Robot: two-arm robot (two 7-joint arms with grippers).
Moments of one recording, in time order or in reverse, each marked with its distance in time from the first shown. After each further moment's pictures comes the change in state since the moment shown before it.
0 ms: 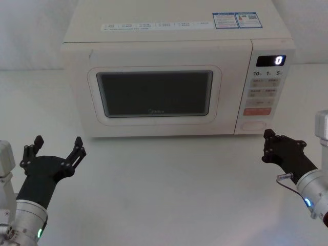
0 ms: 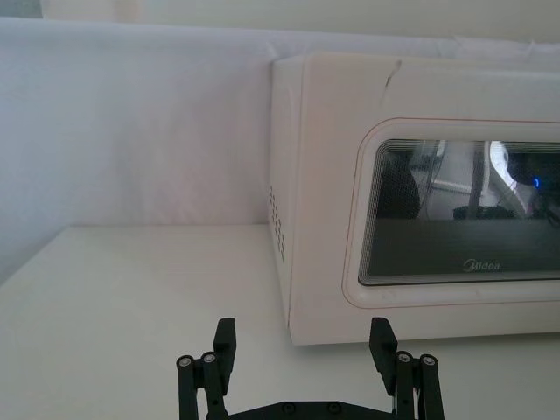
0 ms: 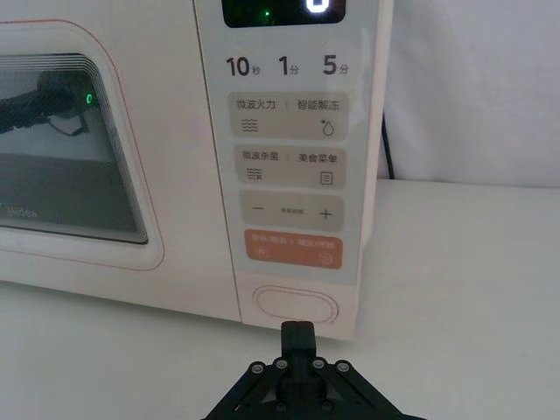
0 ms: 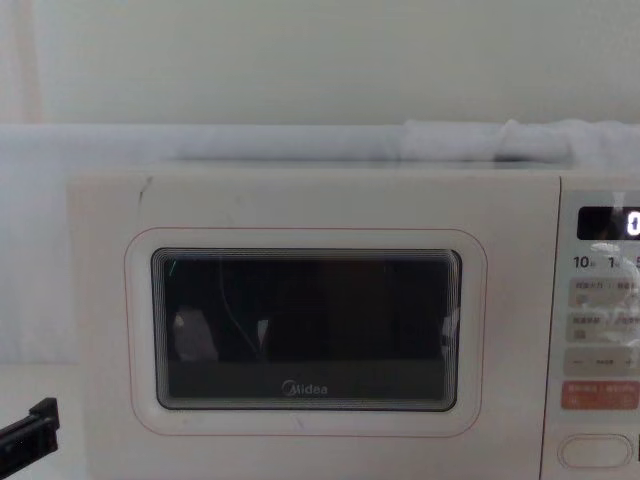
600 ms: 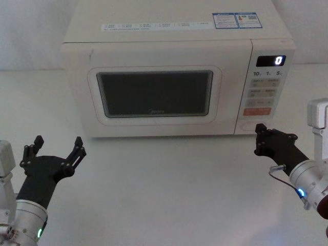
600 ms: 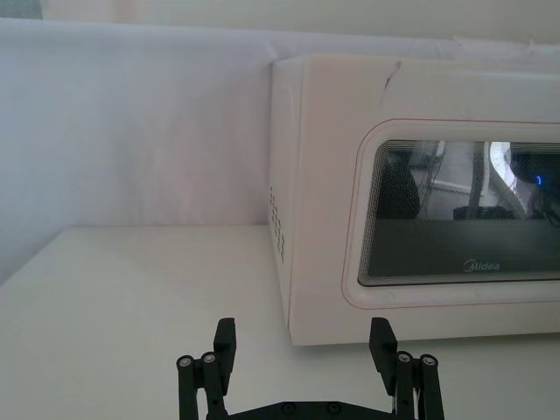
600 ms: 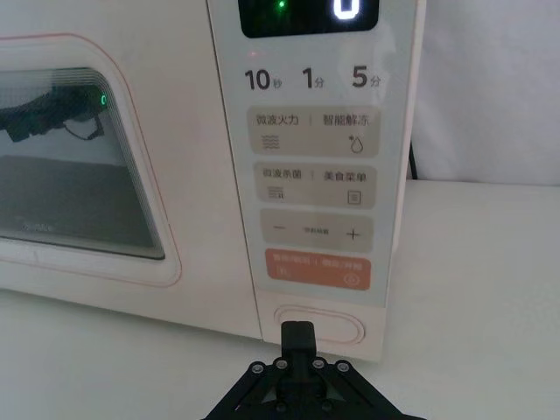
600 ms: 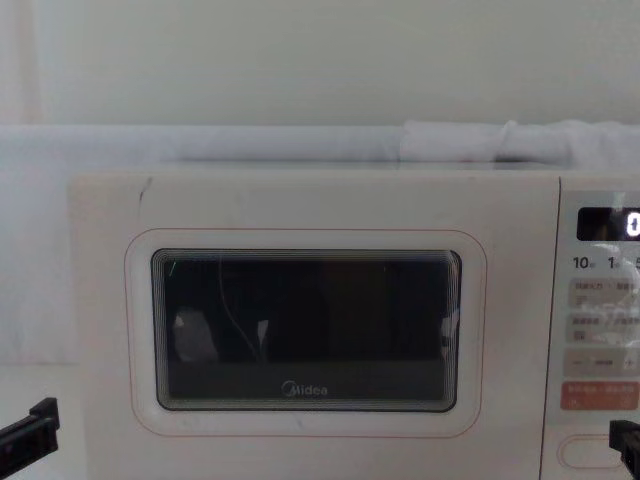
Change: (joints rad) left arm 0.000 0.000 0.000 0.000 0.000 0.000 0.000; right arm 0.056 0.005 -0.027 0.021 0.035 0.056 0.011
